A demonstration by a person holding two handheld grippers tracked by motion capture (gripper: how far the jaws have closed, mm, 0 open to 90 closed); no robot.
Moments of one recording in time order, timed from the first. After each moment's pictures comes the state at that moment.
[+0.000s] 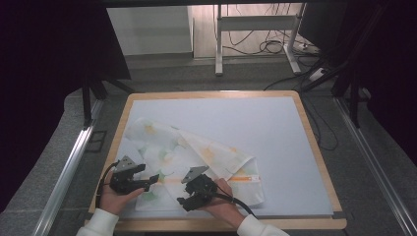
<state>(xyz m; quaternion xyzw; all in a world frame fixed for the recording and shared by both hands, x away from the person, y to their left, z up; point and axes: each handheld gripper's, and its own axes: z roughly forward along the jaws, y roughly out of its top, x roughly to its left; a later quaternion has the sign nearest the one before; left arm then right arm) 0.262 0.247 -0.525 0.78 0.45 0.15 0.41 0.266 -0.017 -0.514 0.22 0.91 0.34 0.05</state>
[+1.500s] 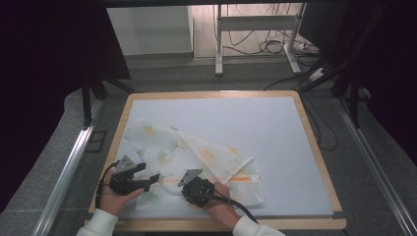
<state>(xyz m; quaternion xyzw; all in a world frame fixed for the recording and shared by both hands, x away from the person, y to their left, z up) 0.258 0.245 -0.519 0.78 0.44 0.16 0.42 0.266 -0.010 -0.521 0.20 0.93 0.31 0.08</state>
